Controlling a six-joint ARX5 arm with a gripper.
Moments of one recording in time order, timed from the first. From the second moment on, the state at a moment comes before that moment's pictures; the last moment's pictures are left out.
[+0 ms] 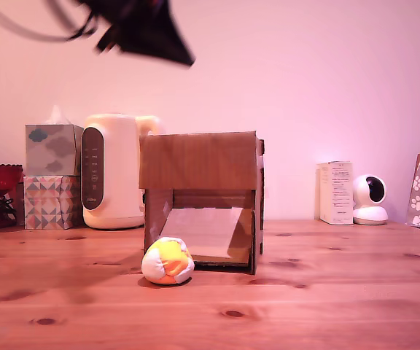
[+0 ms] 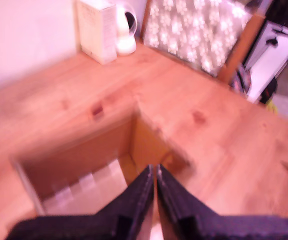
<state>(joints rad) -0.51 1.43 1.15 -0.22 0.40 0.02</state>
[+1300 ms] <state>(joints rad) -0.51 1.00 0.35 0.14 0.33 -0.15</state>
